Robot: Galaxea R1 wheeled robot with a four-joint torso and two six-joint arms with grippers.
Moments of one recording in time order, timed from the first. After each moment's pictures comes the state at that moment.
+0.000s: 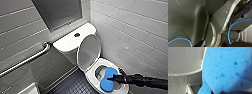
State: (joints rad) left arm 1.50 2.83 -2.18 0.27 -0.10 -0.16; right arm -0.43 2.31 -1.40 -0.36 -0.25 0.99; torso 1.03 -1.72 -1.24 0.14
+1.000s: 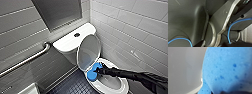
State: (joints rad) left arm 1.50 2.83 -2.18 0.27 -0.10 -0.16; right arm -0.39 2.84 -2.06 -0.36 -0.23 1.10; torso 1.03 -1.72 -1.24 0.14
